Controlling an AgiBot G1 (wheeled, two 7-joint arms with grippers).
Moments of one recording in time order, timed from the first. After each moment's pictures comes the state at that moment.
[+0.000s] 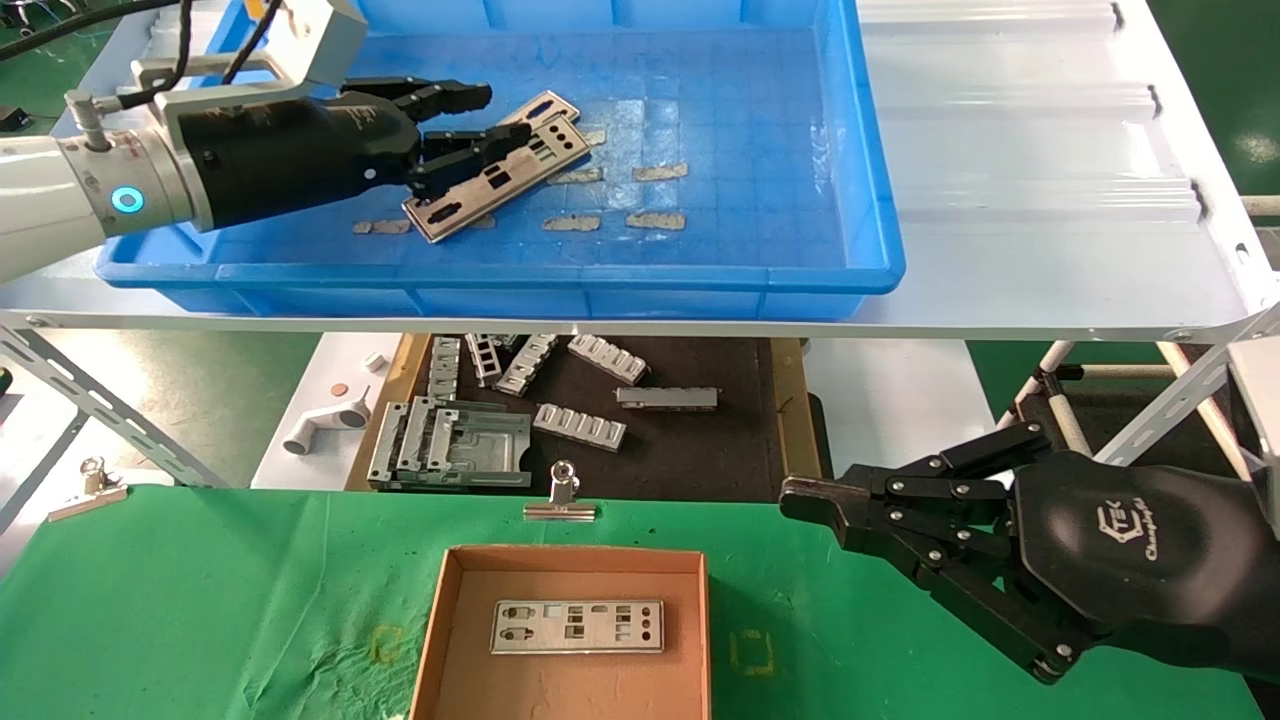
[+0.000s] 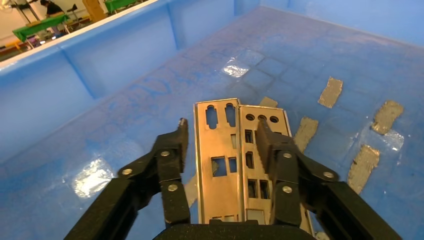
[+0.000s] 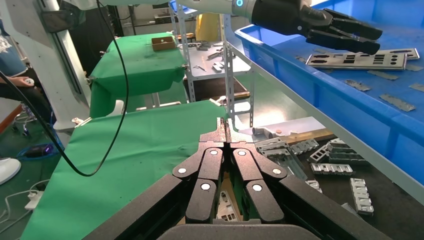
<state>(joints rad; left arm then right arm) -1.88 1.11 0.47 -0.04 1.20 1.19 0.32 1.10 -0.54 -0.44 1.23 -0.61 -1.41 0.10</state>
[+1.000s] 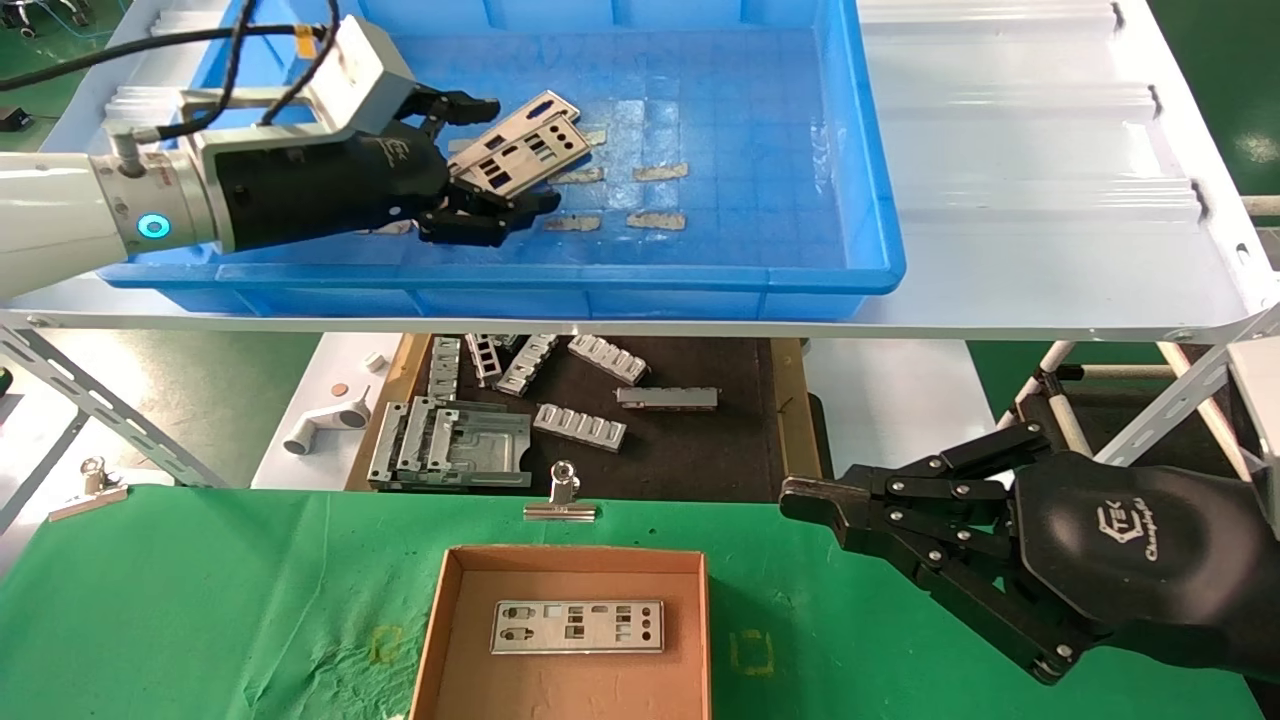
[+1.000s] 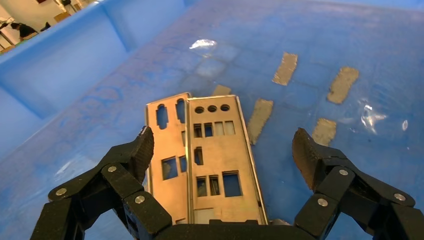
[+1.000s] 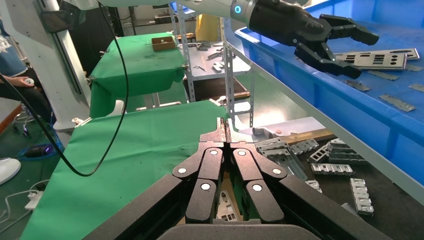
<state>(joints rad) -1.87 1.12 0.49 -0.06 1.24 1.23 0.44 1.10 -0.54 -0.44 1.23 -0.61 -1.41 0.10</state>
